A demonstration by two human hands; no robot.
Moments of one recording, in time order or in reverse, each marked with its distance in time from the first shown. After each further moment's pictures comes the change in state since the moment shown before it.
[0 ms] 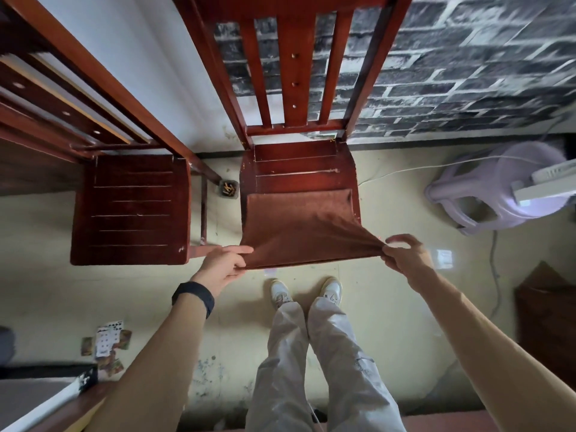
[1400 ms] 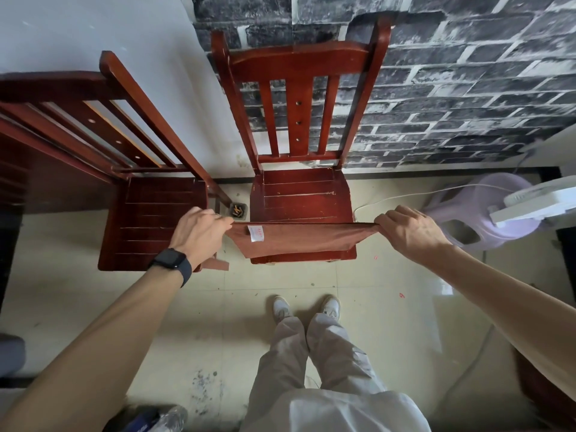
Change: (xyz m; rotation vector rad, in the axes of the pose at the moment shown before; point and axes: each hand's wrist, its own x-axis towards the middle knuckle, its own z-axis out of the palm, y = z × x) left_hand -0.104 0.071 -0.059 1.613 0.519 1.112; right_hand -0.078 -0.086 -0.059 -1.191 0.154 -1.573
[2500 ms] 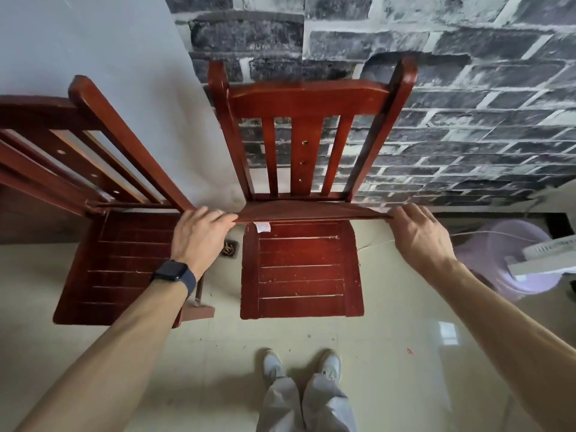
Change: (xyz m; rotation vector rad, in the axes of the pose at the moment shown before) left_hand 0.117 -0.033 0.071 -0.099 0.428 -0.086; right_hand 0.105 0.046 0.055 -0.021 0.081 0.355
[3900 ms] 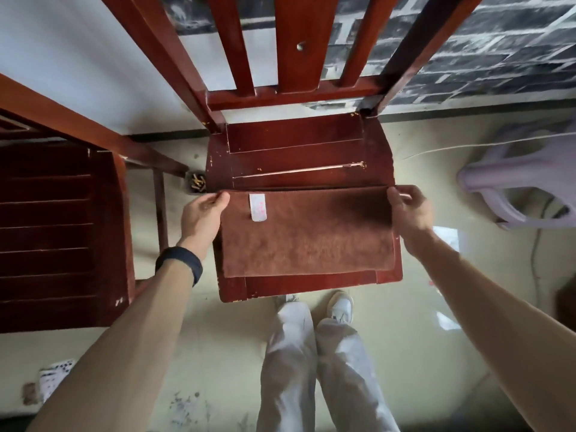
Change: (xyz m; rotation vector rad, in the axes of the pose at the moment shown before) left_hand -0.028 0.009 0.306 -1.080 -0.477 -1.221; right_hand -0.018 0.001 0.298 0.845 -0.223 1.082
